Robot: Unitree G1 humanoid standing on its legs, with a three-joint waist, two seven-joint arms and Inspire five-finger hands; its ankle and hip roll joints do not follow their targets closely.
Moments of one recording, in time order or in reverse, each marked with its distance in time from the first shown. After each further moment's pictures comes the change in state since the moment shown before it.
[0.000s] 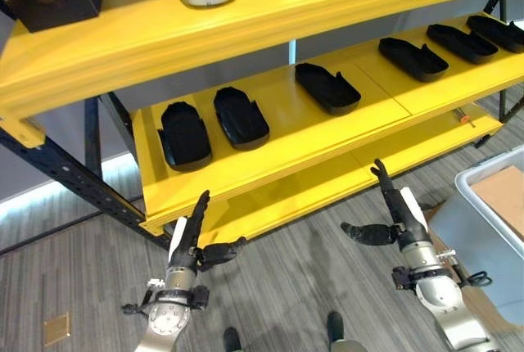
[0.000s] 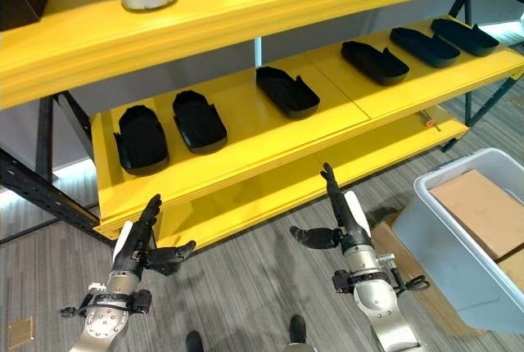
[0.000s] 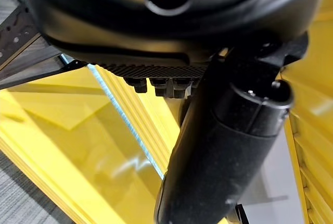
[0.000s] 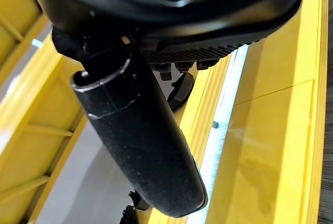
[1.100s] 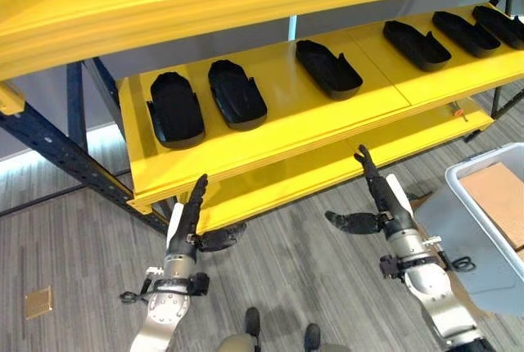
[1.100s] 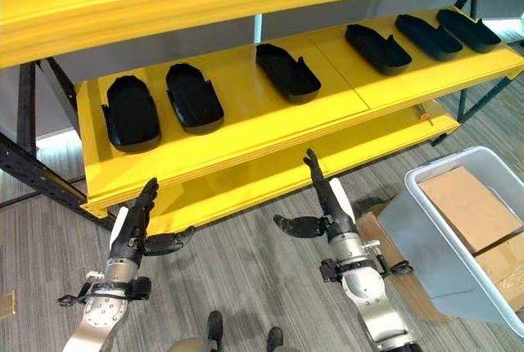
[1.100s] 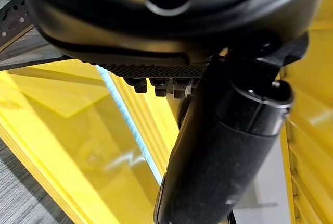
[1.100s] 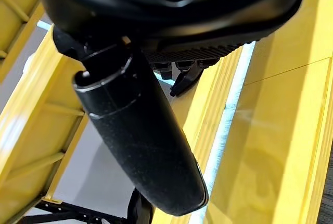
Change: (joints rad) left arm -0.059 0.001 0.009 -0.046 0.002 0.001 0.041; right arm -0.087 0.068 0.037 -0.028 0.025 0.002 0.037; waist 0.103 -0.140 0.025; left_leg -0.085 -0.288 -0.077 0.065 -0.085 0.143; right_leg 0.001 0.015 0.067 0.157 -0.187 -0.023
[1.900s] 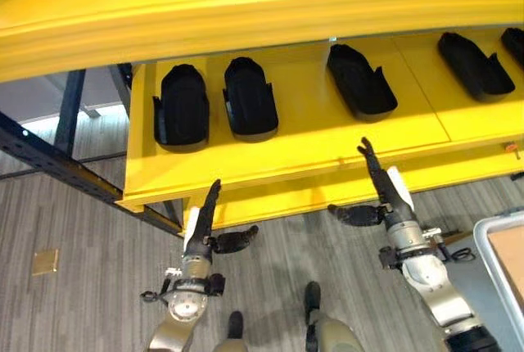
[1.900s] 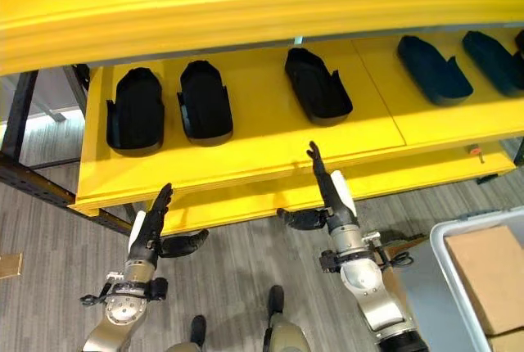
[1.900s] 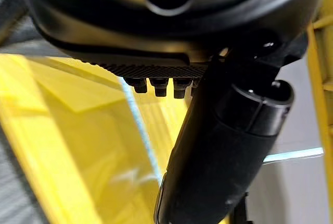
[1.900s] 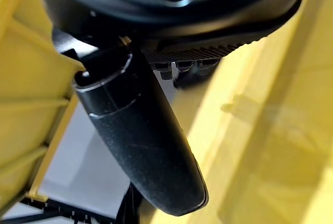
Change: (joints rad) left arm -0.120 -0.048 -0.106 0.090 0.011 -0.013 0.064; right arm -0.100 -0.038 -0.002 0.044 -0.027 0.013 -0.095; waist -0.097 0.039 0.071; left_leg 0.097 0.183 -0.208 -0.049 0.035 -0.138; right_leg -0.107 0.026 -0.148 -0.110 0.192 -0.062
